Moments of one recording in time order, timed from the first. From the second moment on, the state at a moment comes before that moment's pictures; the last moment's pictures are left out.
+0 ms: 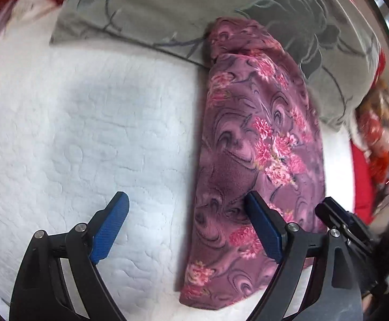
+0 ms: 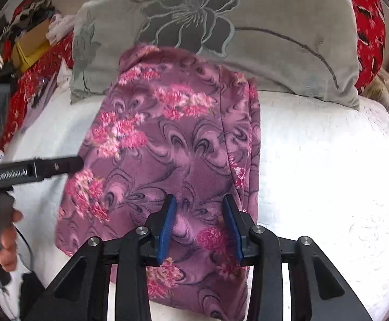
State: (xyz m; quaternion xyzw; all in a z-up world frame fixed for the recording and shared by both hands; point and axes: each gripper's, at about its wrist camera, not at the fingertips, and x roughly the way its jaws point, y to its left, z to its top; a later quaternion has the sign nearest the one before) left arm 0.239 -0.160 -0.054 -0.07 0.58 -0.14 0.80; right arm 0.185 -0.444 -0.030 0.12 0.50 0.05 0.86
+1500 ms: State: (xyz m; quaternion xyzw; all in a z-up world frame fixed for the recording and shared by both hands) left arm 0.277 -0.220 -0.071 -0.09 0.60 -0.20 0.77; right arm 0.222 -0.497 -0.074 0.37 0.45 0.10 0.81
